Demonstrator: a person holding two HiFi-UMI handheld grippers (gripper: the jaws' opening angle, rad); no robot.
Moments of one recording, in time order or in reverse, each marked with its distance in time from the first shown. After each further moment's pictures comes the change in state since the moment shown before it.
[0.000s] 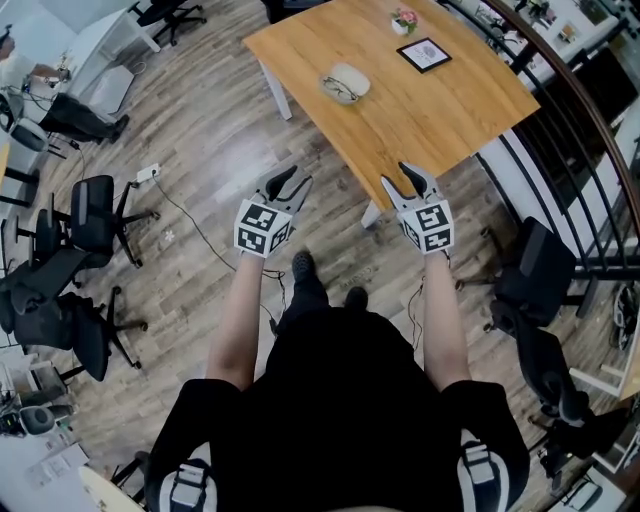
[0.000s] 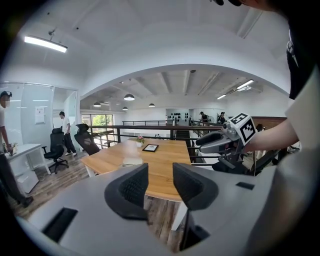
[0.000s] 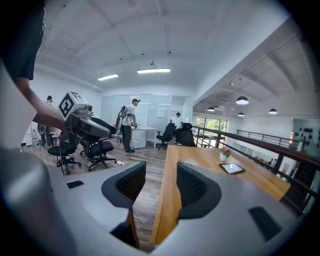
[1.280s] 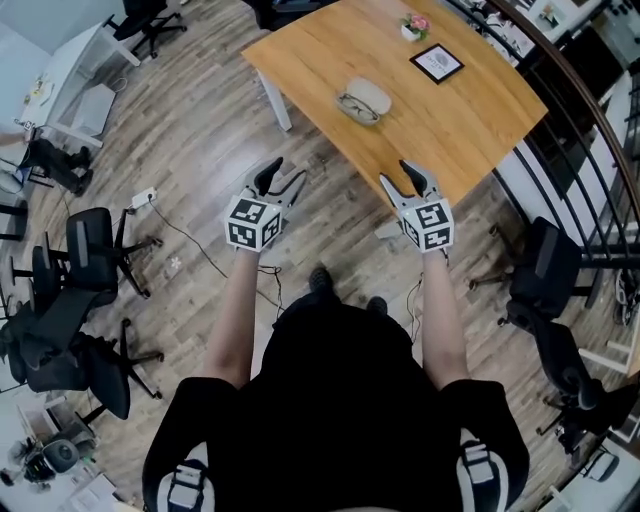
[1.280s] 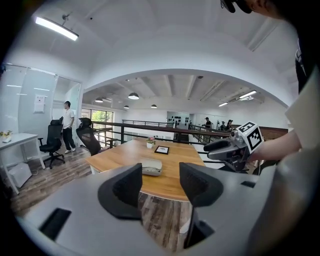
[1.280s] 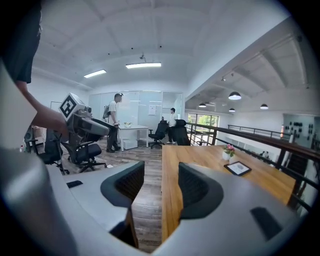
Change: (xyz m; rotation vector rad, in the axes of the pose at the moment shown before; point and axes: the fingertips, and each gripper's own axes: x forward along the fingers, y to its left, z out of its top) left arm 0.025 0.178 0.003 -0.081 -0.023 -0.040; right arm 0.136 0.007 0.038 0.062 0.035 -0.100
